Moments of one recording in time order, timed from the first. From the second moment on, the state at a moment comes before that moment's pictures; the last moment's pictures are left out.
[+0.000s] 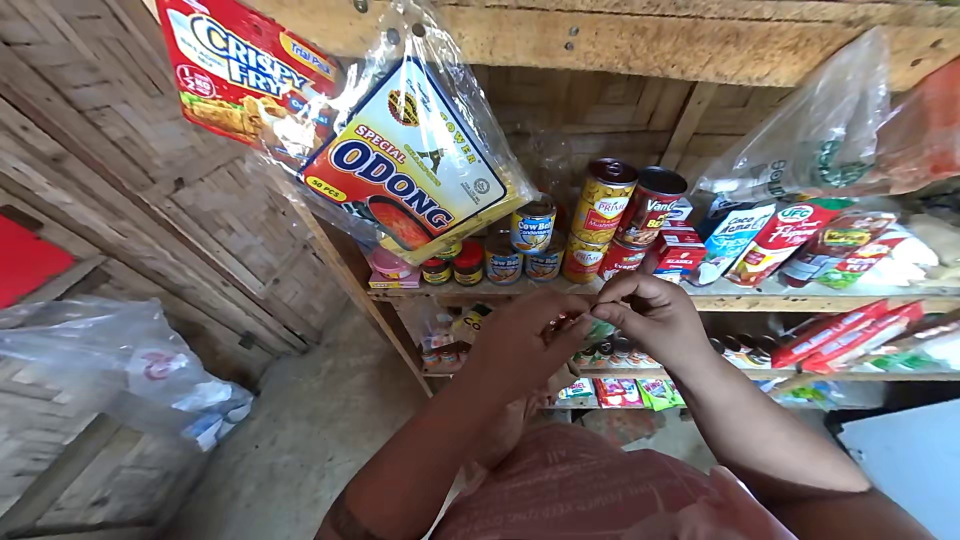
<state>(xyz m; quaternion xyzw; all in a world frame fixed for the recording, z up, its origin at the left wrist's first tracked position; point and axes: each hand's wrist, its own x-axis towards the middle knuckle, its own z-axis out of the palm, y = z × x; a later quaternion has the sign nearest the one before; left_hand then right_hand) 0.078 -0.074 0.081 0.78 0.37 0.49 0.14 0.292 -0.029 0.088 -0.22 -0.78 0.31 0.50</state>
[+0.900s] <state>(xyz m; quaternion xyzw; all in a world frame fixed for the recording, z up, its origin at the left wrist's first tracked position) 0.103 -0.036 0.132 0.55 0.25 0.73 0.32 0.243 -0.037 -0.005 -0.25 -0.79 0.11 0.54</state>
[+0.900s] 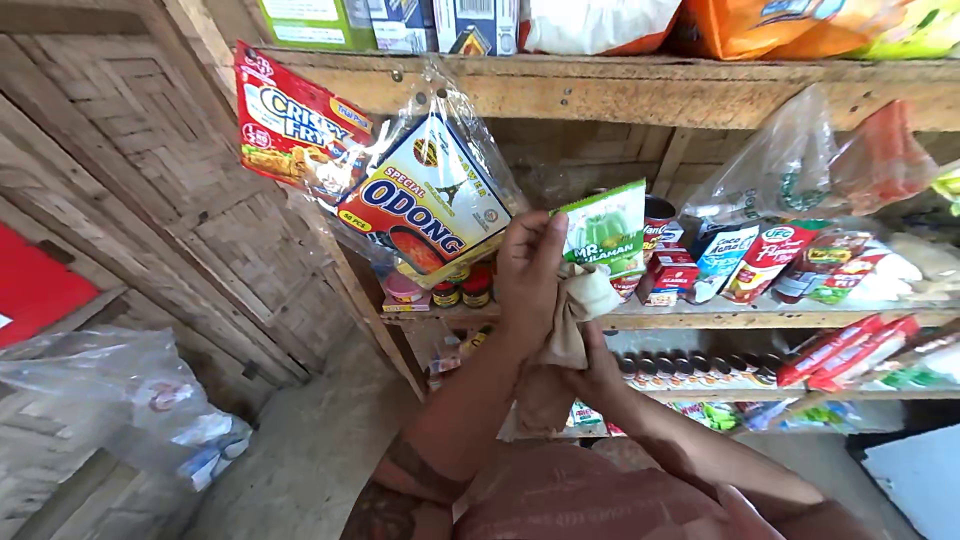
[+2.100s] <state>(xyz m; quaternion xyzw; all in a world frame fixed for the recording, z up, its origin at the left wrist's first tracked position) 0.090 -0.066 0.085 0.48 0.17 0.78 0.36 0.296 -0.027 0.069 -0.24 -0.71 0.05 0.66</state>
